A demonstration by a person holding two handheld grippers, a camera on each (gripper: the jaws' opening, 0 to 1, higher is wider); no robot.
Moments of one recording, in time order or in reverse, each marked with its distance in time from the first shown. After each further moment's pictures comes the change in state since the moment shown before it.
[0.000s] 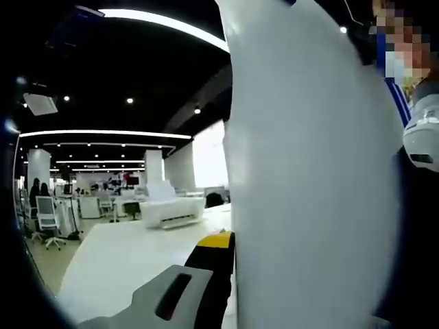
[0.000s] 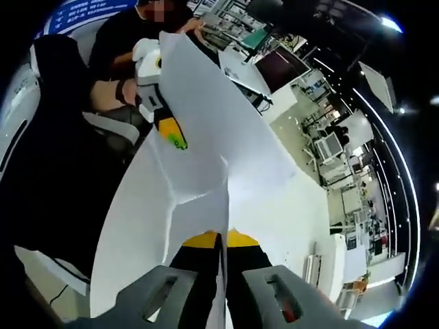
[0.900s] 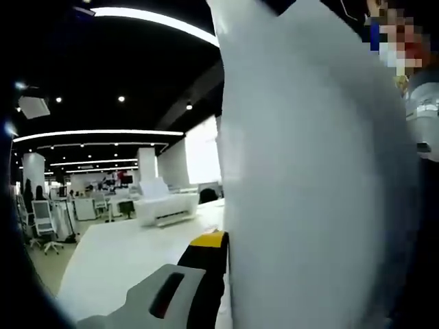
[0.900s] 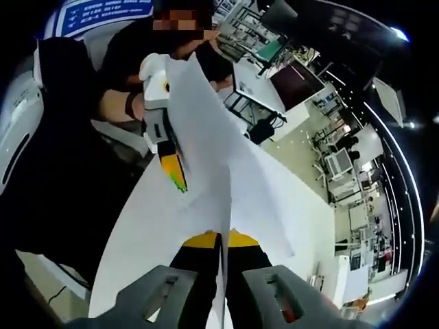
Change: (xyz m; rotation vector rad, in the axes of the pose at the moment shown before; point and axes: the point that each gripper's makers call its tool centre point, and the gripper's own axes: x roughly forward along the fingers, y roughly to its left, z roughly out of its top) left arm 0.006 -0.011 -0.010 0.024 0.037 -0.046; right arm 0.013 0.010 0.041 -0.057 -0.063 0.059
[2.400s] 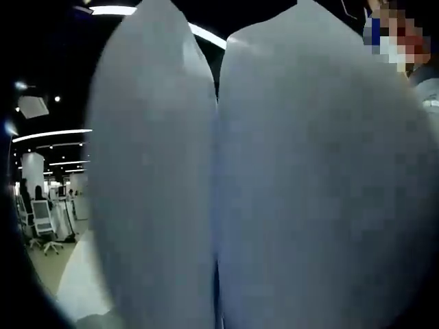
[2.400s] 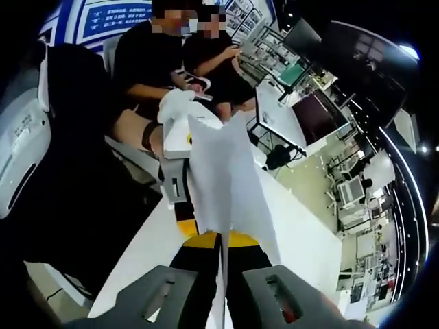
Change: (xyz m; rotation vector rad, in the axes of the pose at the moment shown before) left arm 0.006 -0.002 -0.001 0.003 0.008 -0.006; right arm 0.014 0.023 0.070 -0.101 -0.122 0.089
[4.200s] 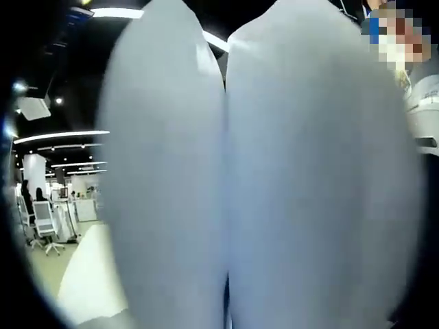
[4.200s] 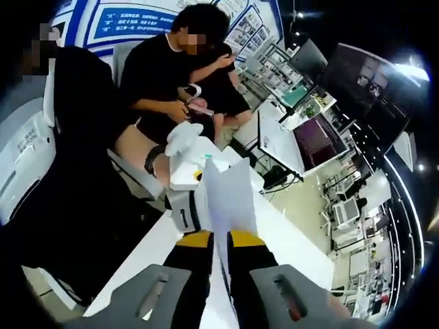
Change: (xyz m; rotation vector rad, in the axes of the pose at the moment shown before) left arm -0.001 0.003 0.000 0.005 -0.013 0.015; right arm -0.018 0.000 0.036 -0.058 -0.127 -0.063
